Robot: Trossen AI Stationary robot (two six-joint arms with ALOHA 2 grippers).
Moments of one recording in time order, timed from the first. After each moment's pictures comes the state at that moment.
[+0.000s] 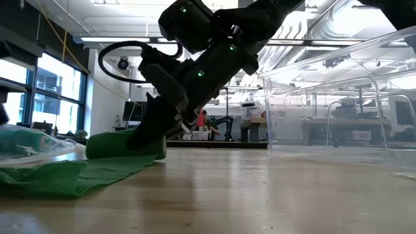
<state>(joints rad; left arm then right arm) -0.90 1.91 1.22 -0.64 -0.61 -1.33 0.11 2.24 1.49 -0.03 -0.02 0.18</state>
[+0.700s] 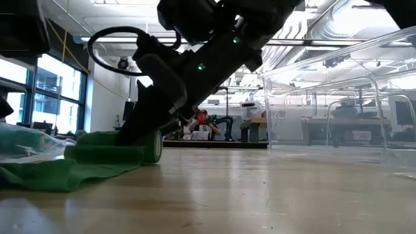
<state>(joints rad) -0.87 1.89 0.98 -0.22 -0.55 -1.31 0.16 2.24 1.49 0.01 0.01 0.13</state>
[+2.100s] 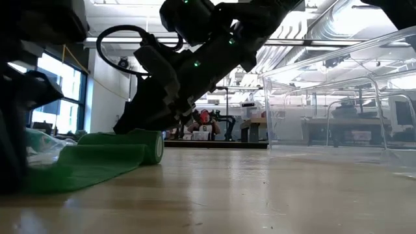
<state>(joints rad) -0.79 1.94 1.10 -0.36 -0.40 -1.00 0.12 2.23 1.49 0.03 -0.03 0.23</state>
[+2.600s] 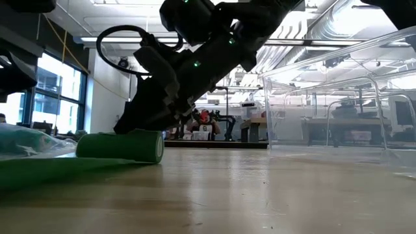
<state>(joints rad) -0.83 1.94 1.18 -0.36 -0.33 -0.97 0.12 2.23 1.49 0.04 -0.02 0.22</state>
